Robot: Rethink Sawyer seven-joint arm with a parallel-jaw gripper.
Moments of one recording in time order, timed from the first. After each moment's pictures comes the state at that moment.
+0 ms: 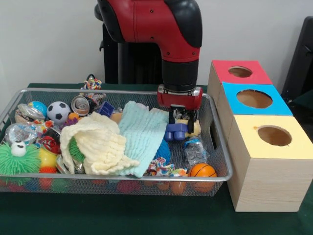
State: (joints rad) arm -0.30 -0.50 0.10 1.90 -0.14 0.06 1.95
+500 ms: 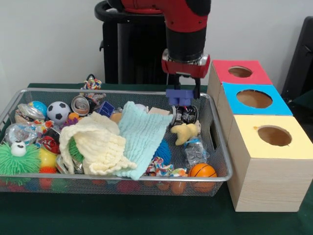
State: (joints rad) arm -0.30 -0.69 0.12 1.90 -0.05 0.52 1.95
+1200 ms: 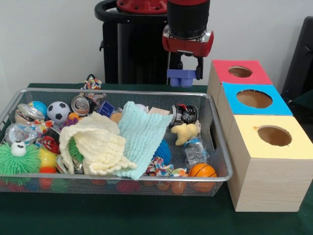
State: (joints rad) arm -0.30 -0.79 0.12 1.90 -0.02 0.64 1.95
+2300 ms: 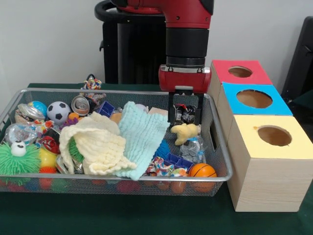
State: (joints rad) arm -0.26 -0.67 0.09 1.82 -0.28 0.08 1.95
